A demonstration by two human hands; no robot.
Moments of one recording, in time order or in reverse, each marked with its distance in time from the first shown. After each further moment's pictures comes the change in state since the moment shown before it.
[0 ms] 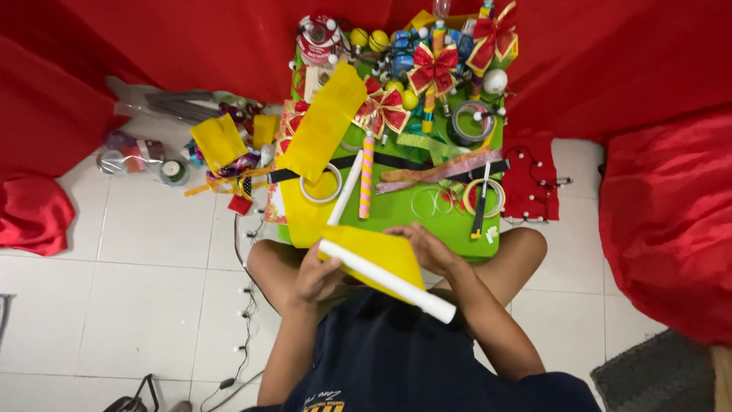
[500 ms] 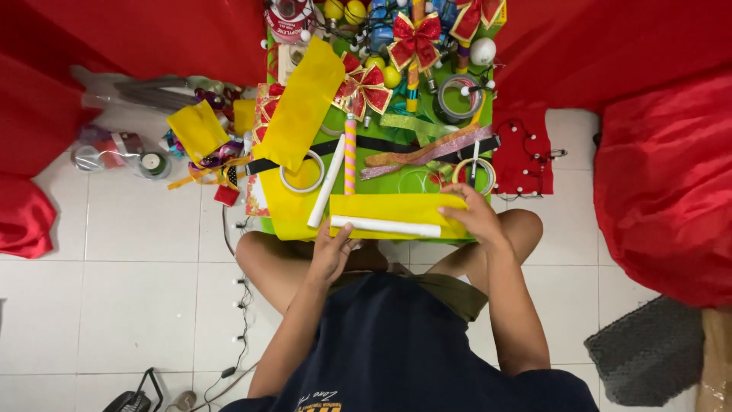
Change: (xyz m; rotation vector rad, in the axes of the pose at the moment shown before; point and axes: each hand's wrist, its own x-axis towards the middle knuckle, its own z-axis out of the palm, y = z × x) left_hand 0.034 -0.041 0.026 0.106 0.425 -0.215; right_hand -0.064 -0.078 -0.077 -0.588 0.571 -0.182
